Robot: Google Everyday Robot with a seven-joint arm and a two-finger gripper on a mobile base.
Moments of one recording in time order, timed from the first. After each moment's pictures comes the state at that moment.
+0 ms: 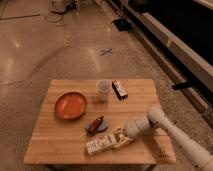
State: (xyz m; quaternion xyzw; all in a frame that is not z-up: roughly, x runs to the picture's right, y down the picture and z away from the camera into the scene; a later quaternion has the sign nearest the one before) arm 0.052 0.265 0.785 -0.37 -0.53 0.08 0.76
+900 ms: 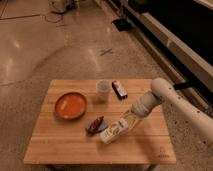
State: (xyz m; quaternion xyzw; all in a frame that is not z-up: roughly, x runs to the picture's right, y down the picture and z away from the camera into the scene) arm 0.114 0.160 0.758 -0.37 -0.39 -0.08 0.84
